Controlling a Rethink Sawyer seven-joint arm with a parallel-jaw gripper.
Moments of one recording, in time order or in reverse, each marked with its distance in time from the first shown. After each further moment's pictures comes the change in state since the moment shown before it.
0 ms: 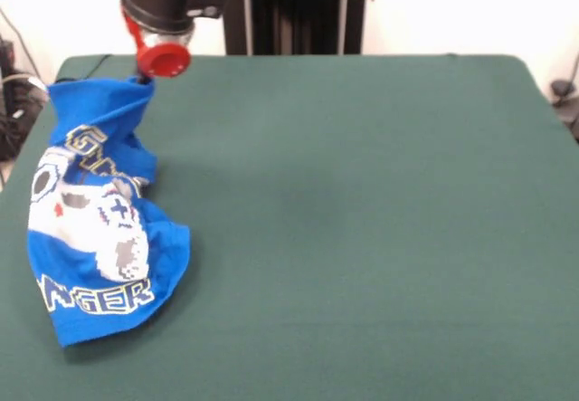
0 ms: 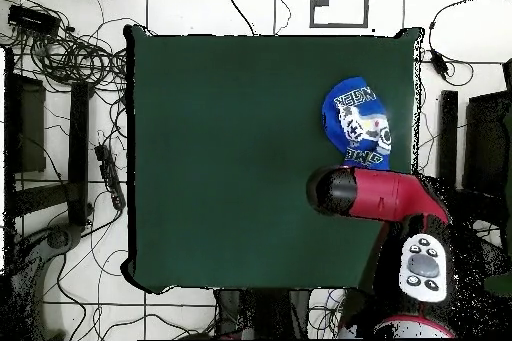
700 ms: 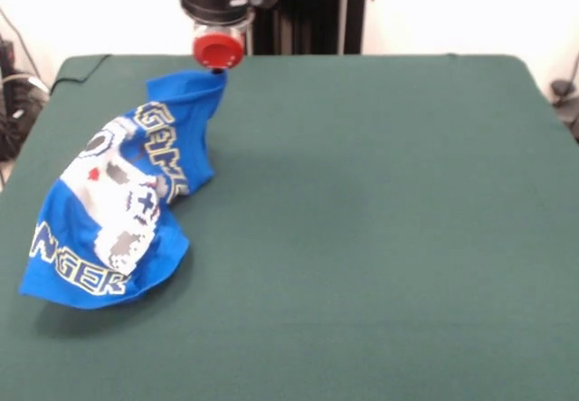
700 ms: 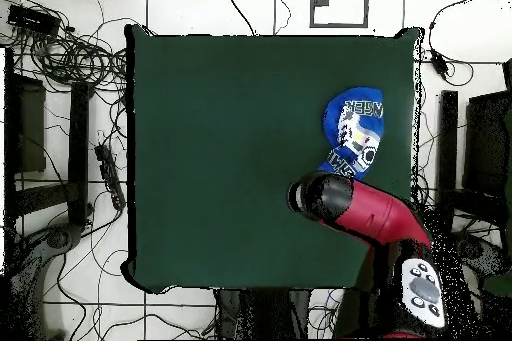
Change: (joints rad) arm 0.003 -0.043 0.025 0.171 0.343 0.000 0.013
